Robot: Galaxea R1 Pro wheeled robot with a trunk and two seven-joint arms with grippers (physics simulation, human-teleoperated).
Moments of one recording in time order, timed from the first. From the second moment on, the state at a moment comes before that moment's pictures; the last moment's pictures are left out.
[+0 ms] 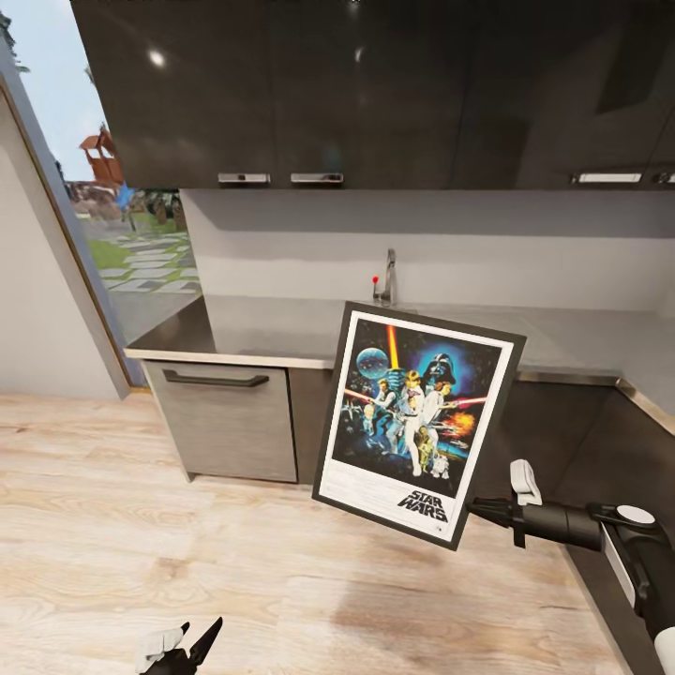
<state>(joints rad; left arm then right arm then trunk) -0.38 0.19 -0.27 -0.03 0.93 -0.50 -0.94 -0.51 -0.33 -0.26 -0.94 0.05 0.17 1.47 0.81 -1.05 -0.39</state>
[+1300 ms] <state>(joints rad) -0.38 0.19 -0.27 -0.03 0.93 -0.50 -0.94 -0.51 -0.33 -0.26 -0.94 0.05 0.17 1.47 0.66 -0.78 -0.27</state>
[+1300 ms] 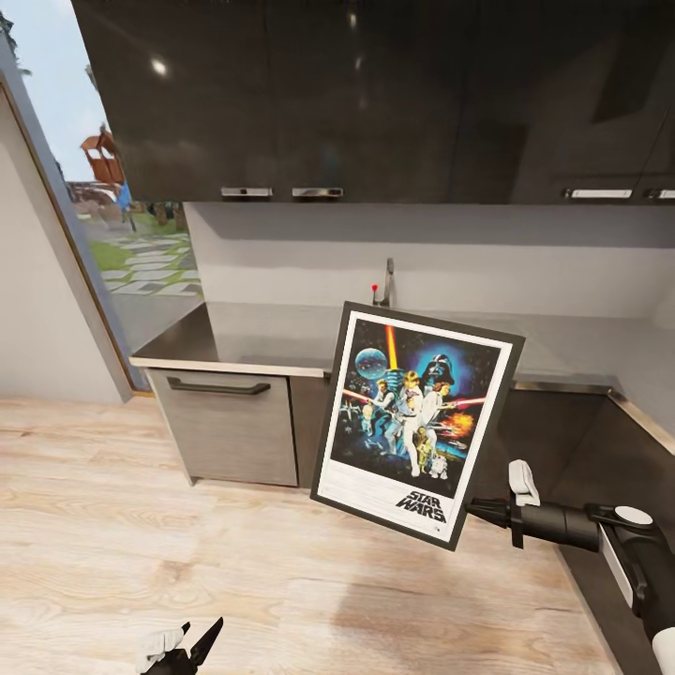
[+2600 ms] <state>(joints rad) -0.38 0.19 -0.27 -0.03 0.93 -0.50 -0.94 -0.51 -0.33 -0.26 -0.94 0.06 0.17 1.47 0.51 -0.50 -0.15</state>
